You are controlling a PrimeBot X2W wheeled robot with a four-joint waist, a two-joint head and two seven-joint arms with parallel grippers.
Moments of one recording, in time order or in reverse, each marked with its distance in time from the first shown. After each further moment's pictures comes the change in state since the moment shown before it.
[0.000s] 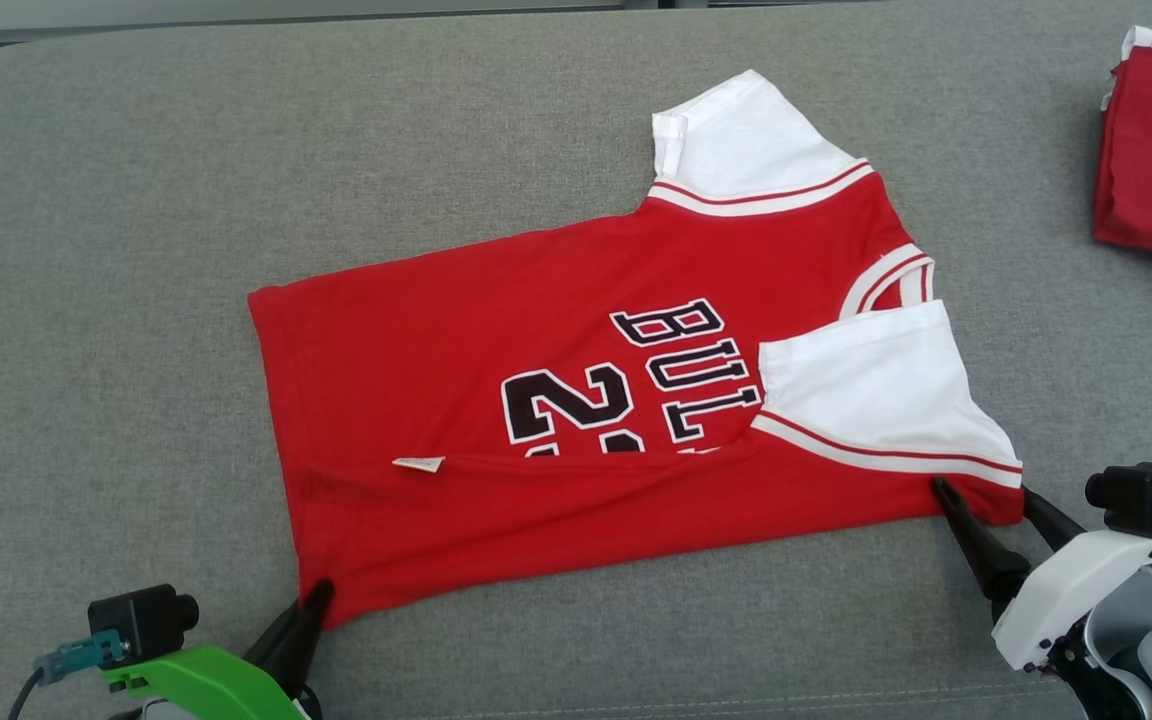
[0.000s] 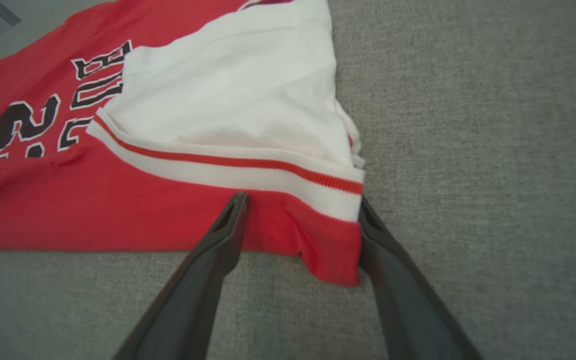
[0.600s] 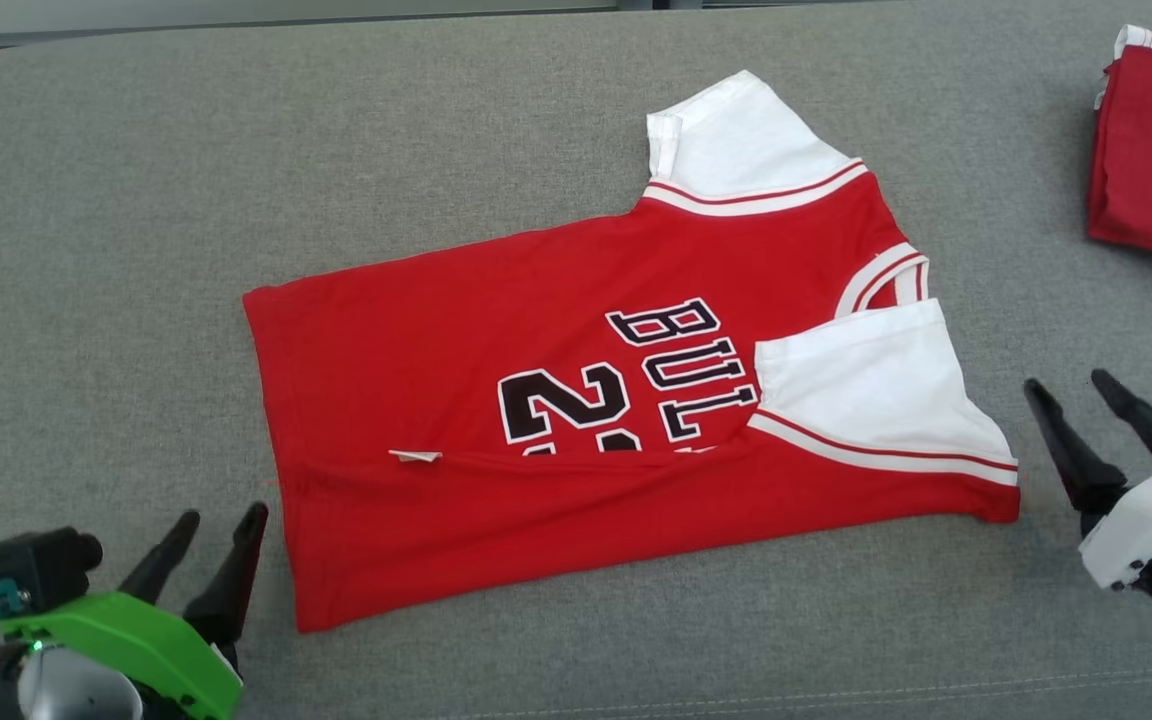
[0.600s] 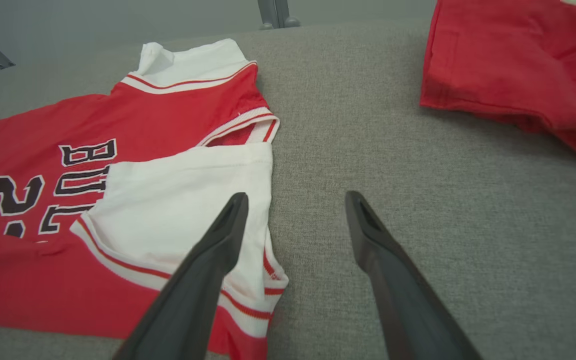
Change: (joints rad) left arm -0.020 0.097 0.065 -0.081 0.074 0.035 -0.035; right arm -0.016 -0.106 -0.092 -0.128 -0.009 -0.051 0.028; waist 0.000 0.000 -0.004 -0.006
